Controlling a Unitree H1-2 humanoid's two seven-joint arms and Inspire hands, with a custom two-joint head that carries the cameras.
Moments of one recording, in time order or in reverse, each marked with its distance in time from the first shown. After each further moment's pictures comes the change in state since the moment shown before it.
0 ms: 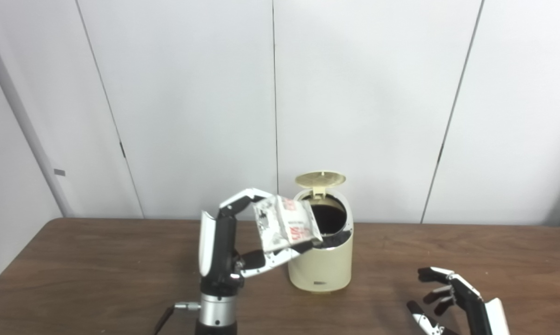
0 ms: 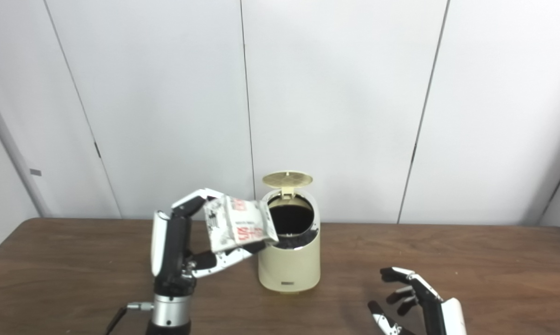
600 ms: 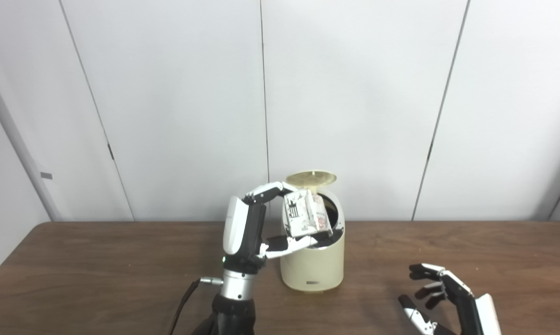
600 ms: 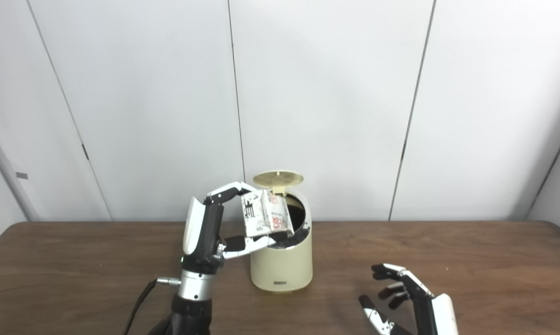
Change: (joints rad) left arm -0.191 0.034 -0.117 0.314 0.070 -0.002 0.150; right arm 0.009 -0.001 0.015 -0.015 -0.017 0.004 -0.014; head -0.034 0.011
